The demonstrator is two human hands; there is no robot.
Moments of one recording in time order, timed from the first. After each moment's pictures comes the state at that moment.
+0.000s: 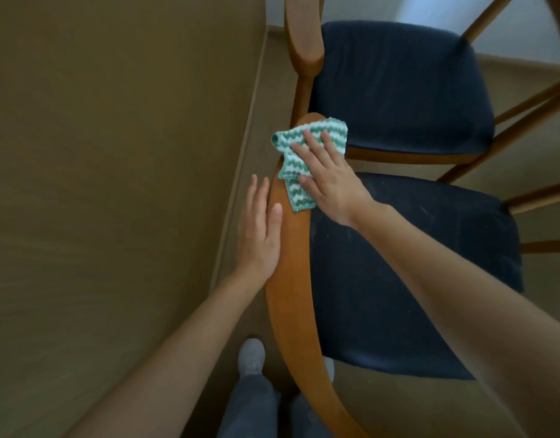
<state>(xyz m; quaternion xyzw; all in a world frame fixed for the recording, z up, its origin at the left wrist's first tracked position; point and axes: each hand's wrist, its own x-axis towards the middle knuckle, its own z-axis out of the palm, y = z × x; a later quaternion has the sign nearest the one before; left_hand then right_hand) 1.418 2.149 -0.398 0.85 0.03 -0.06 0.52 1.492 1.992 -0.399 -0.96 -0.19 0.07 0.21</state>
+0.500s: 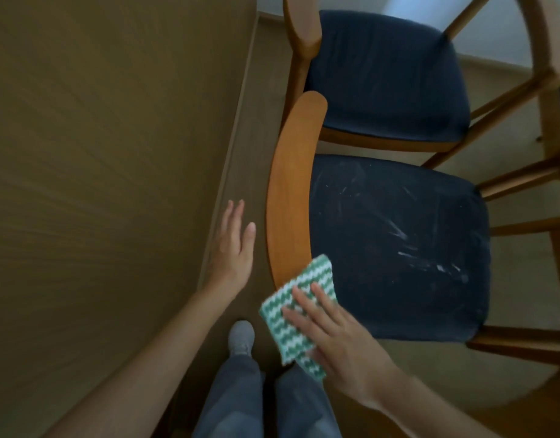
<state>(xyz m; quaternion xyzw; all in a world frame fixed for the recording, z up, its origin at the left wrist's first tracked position) 1.352 2.195 -0.411 0.88 0.07 -0.14 0.45 1.233 2.001 -0.386 -0.94 -0.30 0.15 0.10</state>
